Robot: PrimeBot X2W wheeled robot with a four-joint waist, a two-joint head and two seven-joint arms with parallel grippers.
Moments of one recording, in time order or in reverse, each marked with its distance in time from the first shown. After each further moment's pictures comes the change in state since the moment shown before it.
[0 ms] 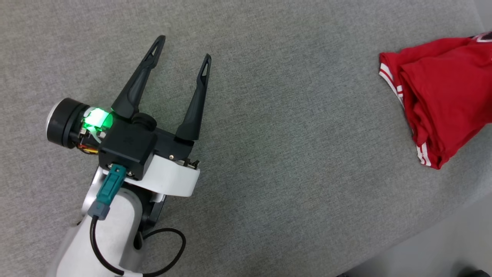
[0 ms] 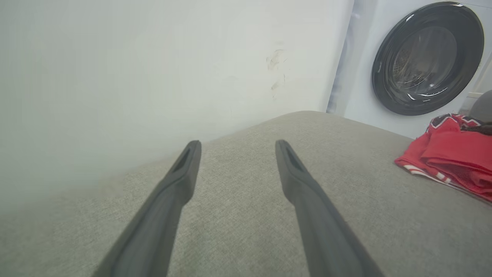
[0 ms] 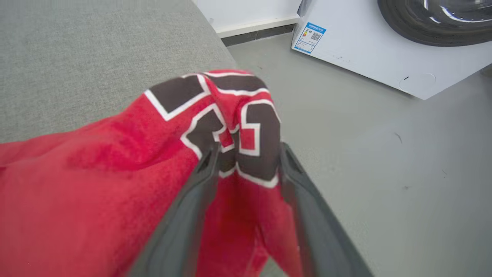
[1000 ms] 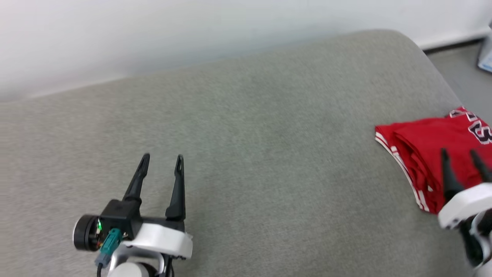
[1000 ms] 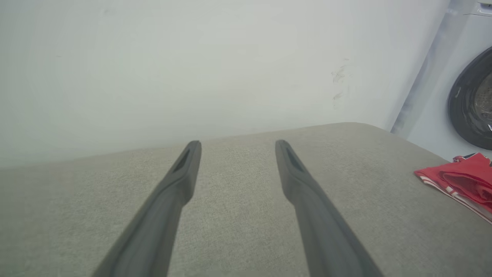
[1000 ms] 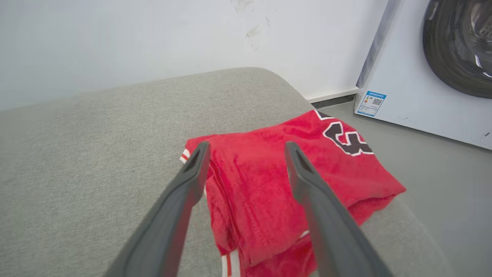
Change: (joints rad) left arm 0.361 -0.089 0.067 0.199 -0.176 0.124 -0.143; right arm 0.474 0.166 -0.099 -0.309 -0.163 0.000 -0.166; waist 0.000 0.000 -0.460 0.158
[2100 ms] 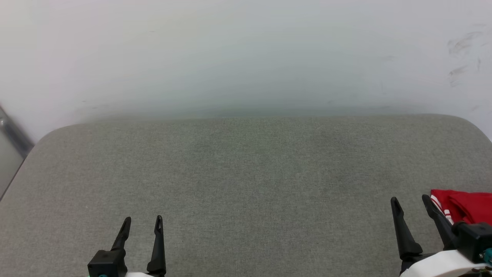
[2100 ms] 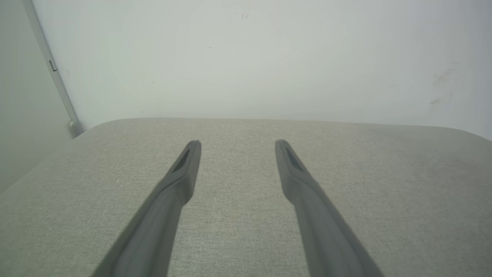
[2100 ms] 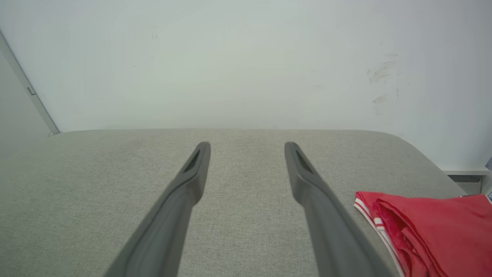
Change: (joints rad) left arm 0.214 0.042 0.035 0.058 -0.059 0.034 -0.014; right arm 0.486 0.256 0.007 -0.742 -0.169 0.000 0.242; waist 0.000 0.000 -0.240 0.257
